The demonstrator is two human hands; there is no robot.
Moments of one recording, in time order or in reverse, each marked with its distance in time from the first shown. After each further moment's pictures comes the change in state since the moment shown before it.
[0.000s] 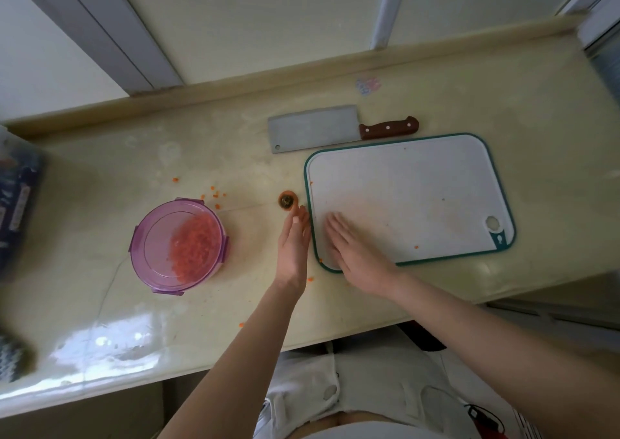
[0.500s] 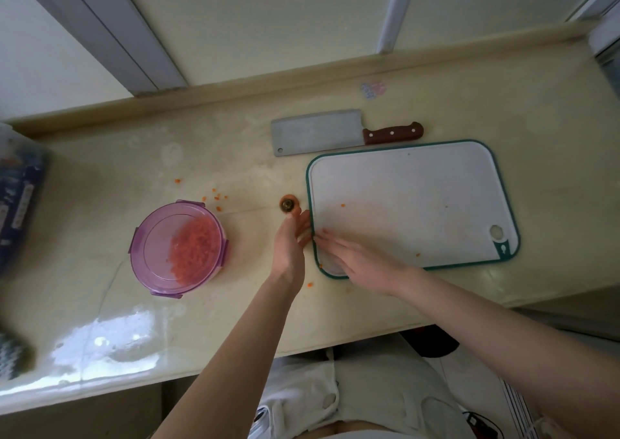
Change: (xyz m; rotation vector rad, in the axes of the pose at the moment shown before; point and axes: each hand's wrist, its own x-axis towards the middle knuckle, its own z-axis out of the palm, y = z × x) left_hand 0.007 0.020 0.012 -0.028 0.121 -0.082; right_hand 0.008 0.012 -0.009 0.090 -0.110 -0.132
